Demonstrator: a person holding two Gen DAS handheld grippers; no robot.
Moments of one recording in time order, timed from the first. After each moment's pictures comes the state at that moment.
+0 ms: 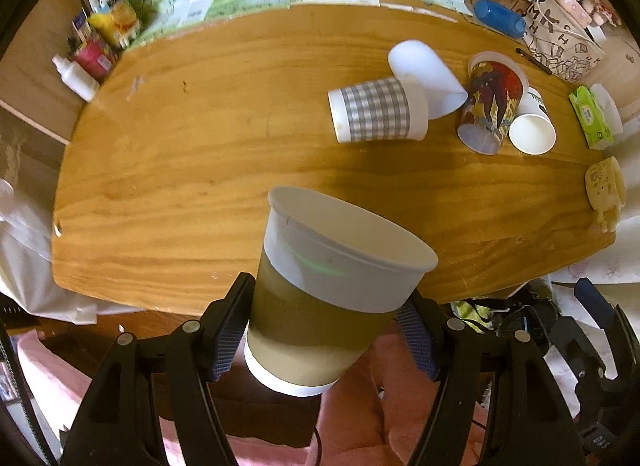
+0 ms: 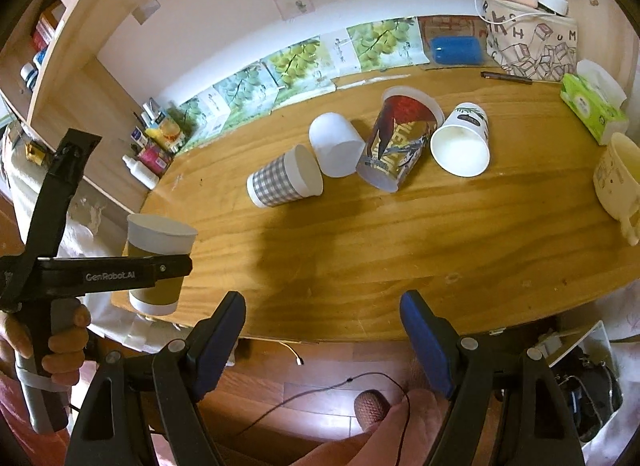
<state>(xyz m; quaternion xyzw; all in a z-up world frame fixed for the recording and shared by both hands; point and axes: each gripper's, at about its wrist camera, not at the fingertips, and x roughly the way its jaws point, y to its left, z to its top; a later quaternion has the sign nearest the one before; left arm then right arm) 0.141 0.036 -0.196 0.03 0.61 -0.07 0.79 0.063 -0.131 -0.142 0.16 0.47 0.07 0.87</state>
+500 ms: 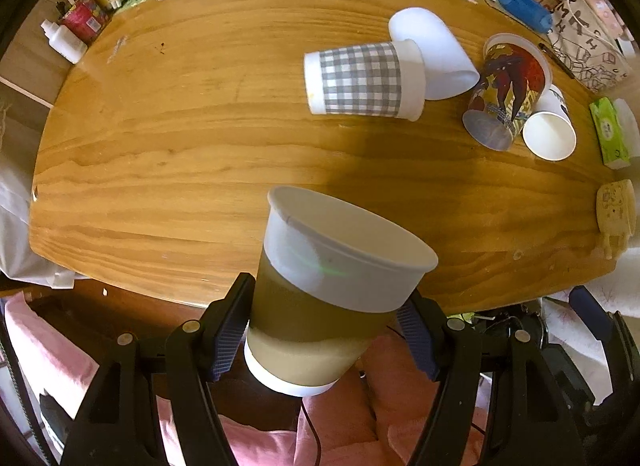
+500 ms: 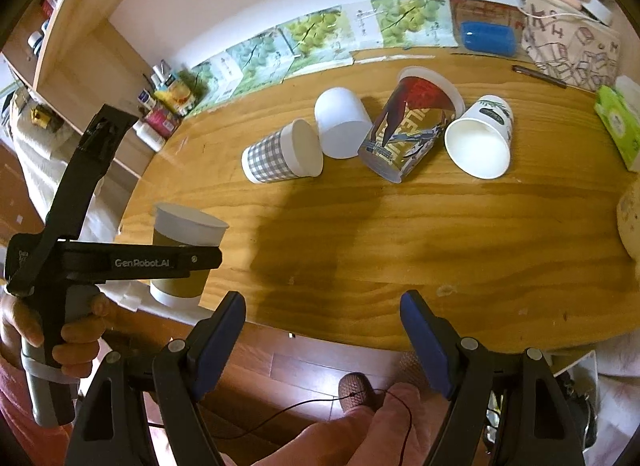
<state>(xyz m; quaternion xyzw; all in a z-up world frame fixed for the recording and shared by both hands) 0.155 0.002 -0.228 0.00 0.64 -0.03 0.76 0.092 -0.148 -0.159 0.12 0.51 0.13 0.84</state>
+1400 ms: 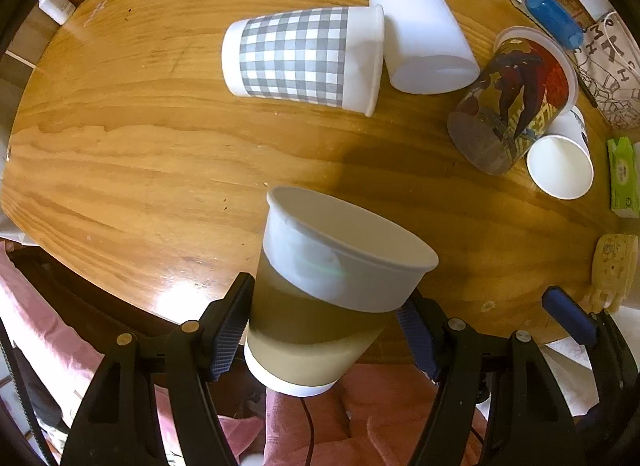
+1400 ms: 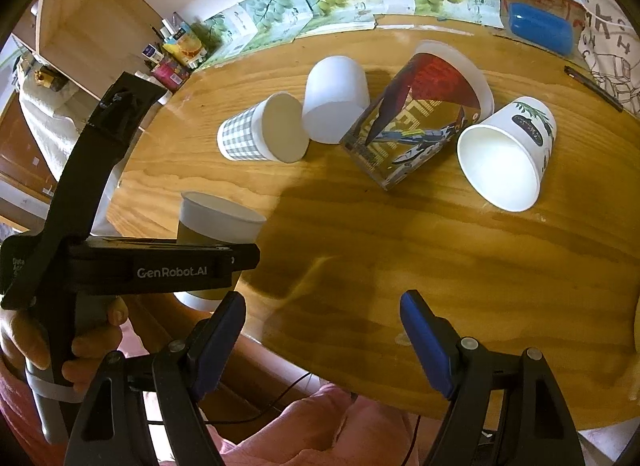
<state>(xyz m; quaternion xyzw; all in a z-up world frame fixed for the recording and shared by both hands) 0.179 -0.042 -0.260 -0.07 0.67 0.00 0.74 0.156 -0.177 -0.191 0.06 0.56 0.20 0.80</state>
